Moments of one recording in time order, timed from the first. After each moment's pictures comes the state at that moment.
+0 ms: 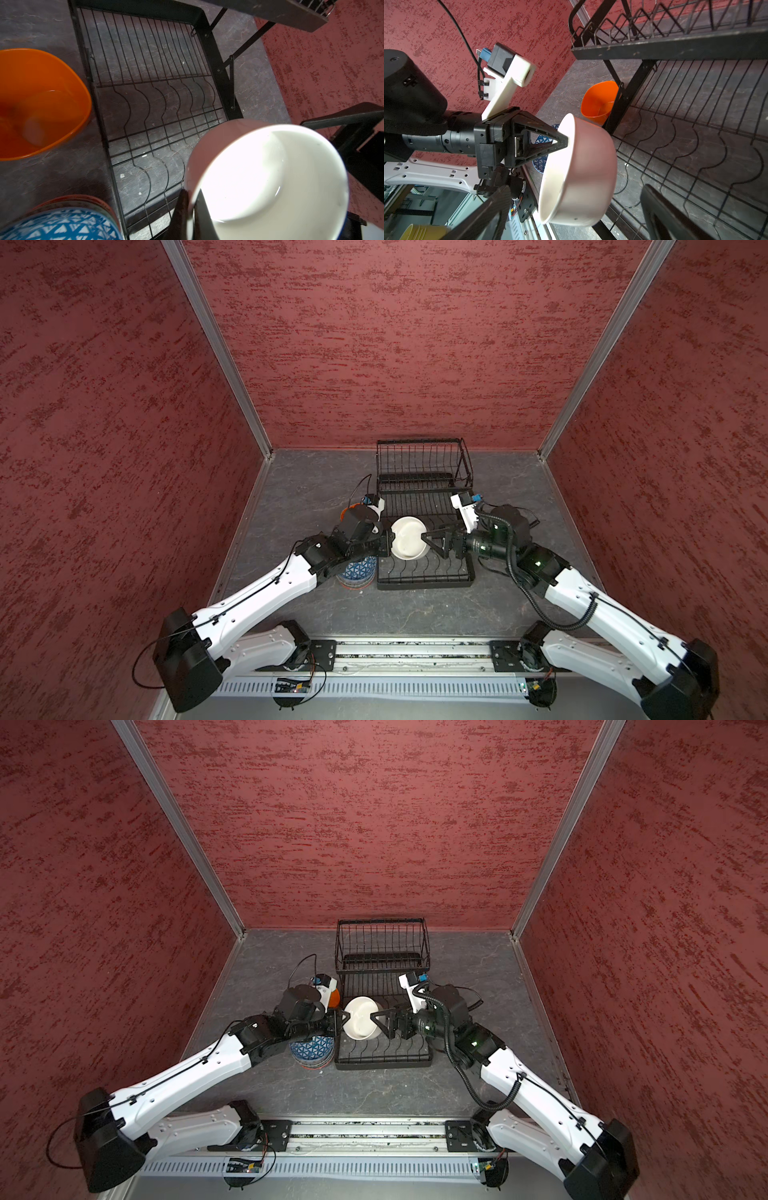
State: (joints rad) left arm -0.79 1.12 0.89 -0.43 0.02 -0.66; right arm 0.64 0.97 0.75 -0.15 -0.43 0.52
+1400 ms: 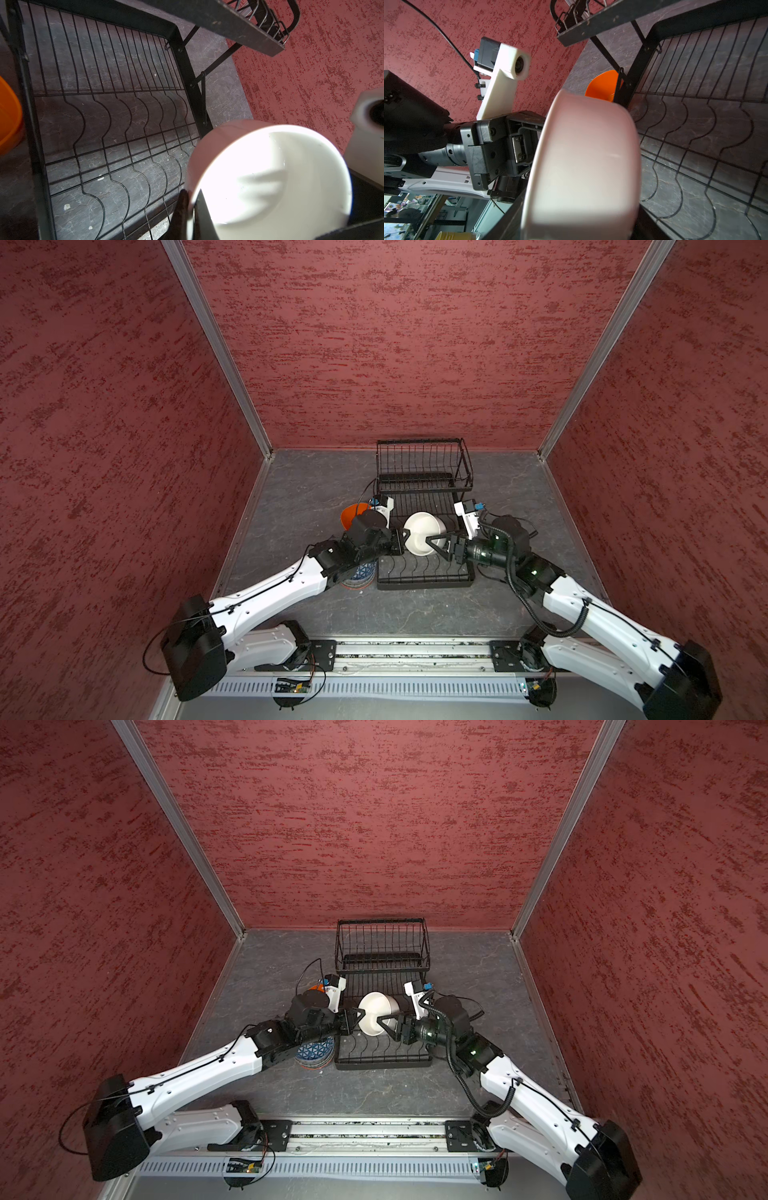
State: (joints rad) left arm -0.83 1.17 0.83 -0.17 0.02 -0.78; right arm 0.63 0.94 0.61 0.02 -0.46 0.68
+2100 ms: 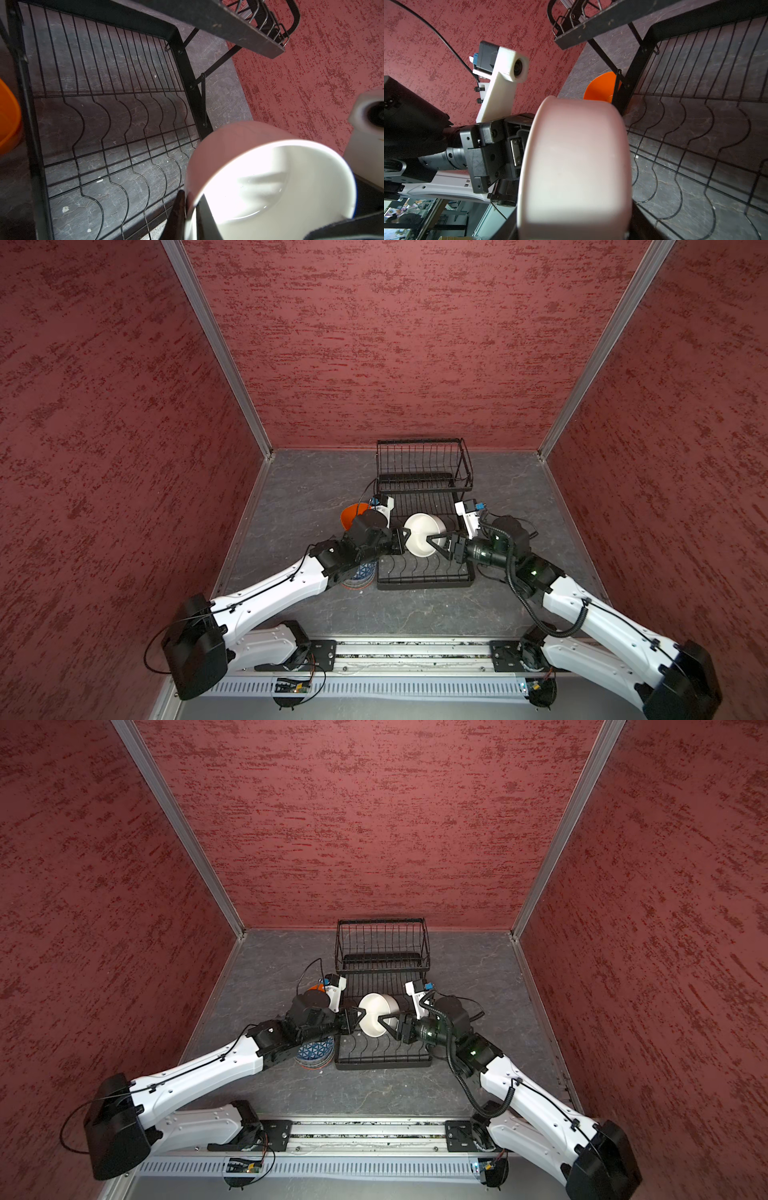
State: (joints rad) left arm -0.84 1.18 0.83 -0.16 0.01 -0.78; right arm 0.63 0.94 0.61 0.02 -0.45 0.69
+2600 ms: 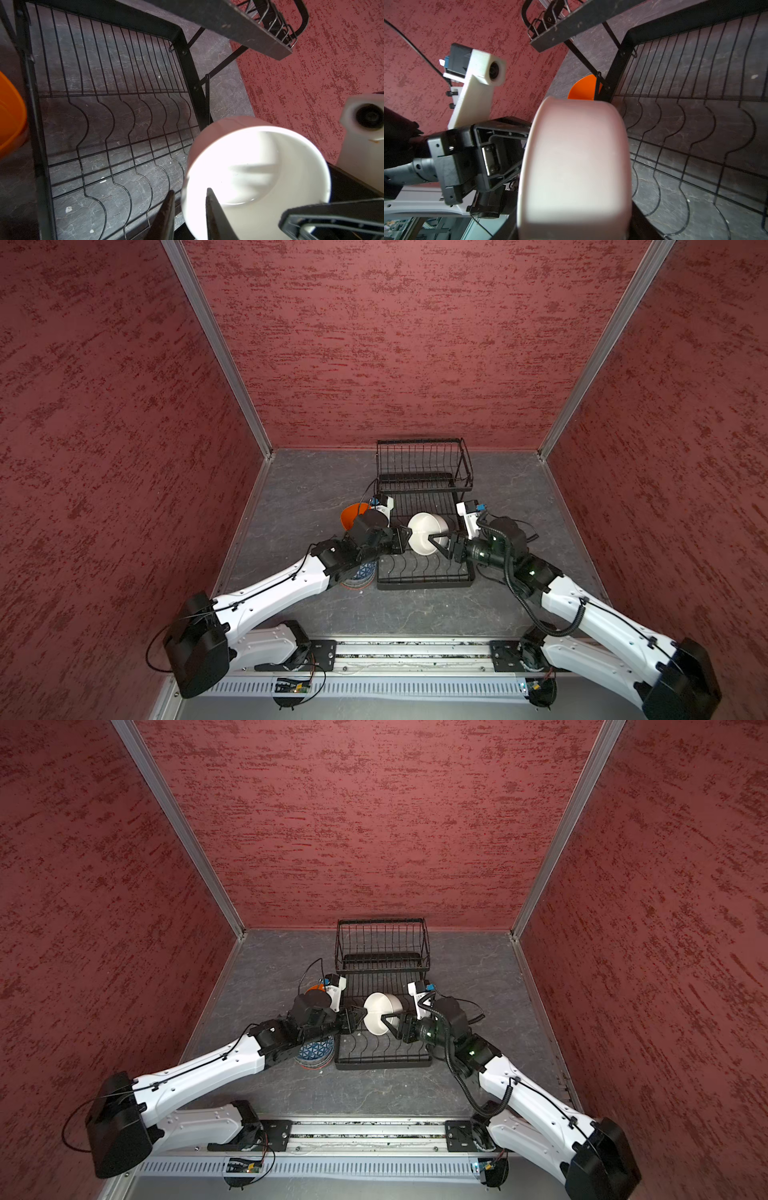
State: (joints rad) left arm -0.84 1.19 0.83 -0.16 0.00 -0.78; right arm 0.63 0.95 0.59 0.01 -0.35 0.67
